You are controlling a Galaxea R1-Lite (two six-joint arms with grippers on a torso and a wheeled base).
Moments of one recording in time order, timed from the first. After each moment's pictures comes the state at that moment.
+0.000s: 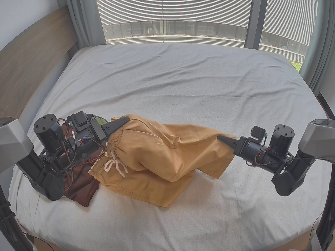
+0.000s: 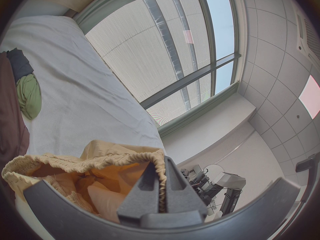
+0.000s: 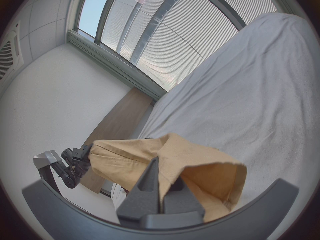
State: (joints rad) left arm -0.24 1.99 -0.58 -1.55 -0.61 -0.91; right arm 0.30 2.17 -0.63 -1.50 0.48 0.67
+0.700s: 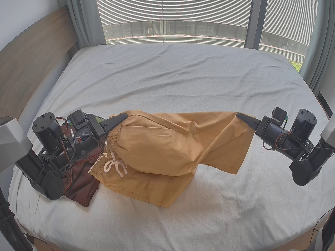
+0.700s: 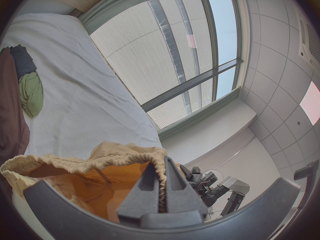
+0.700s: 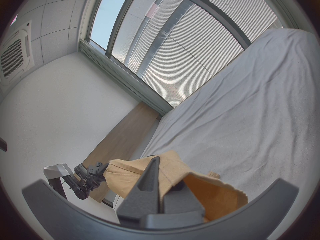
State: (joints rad) left arm -0.24 1.98 -0.59 -1.55 -0.58 -0.96; right arm 0.20 1.99 -0.62 -1.49 0.54 0.70
